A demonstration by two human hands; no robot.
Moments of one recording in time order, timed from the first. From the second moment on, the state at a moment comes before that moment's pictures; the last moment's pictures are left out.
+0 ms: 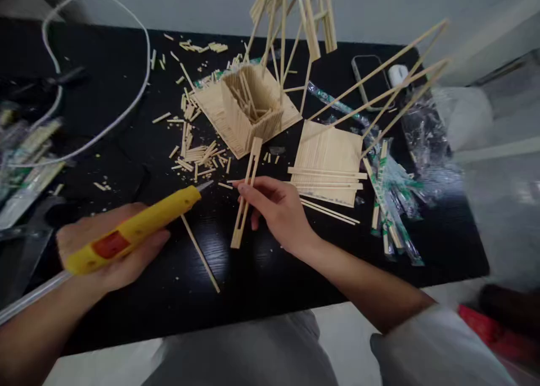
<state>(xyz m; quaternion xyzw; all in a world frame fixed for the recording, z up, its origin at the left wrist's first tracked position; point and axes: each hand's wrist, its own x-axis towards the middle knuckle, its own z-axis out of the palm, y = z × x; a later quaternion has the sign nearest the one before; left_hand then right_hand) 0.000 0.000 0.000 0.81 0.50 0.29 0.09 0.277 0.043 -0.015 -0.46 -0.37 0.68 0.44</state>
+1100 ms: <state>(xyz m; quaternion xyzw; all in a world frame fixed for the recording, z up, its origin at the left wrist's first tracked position) 0.001 0.013 -0.005 0.90 0.29 0.24 0.21 0.273 0.028 -0.004 -0.52 -0.58 0.40 0.48</state>
